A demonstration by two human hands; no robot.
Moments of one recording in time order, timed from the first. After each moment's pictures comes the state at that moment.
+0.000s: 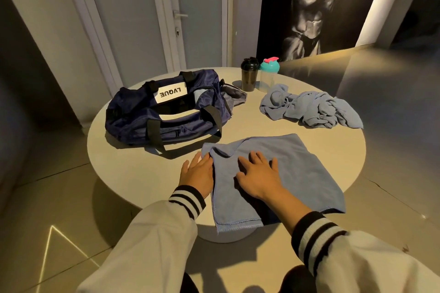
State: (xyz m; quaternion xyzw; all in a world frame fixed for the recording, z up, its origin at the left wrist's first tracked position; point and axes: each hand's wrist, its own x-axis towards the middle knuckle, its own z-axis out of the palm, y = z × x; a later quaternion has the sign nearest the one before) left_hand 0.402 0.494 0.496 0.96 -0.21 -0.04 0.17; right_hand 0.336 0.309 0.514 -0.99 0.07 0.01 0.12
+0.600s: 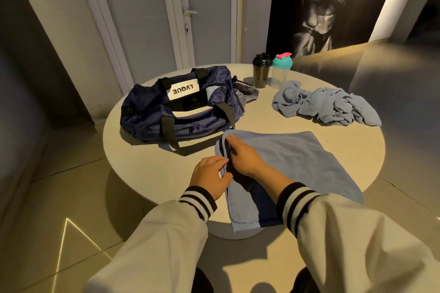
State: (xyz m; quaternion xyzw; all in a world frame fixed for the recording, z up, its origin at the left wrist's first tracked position) left_hand 0.390 0.511 0.490 0.93 -0.21 0.02 0.29; right_hand 0.390 0.363 0.535 -0.95 0.01 -0.01 0.31
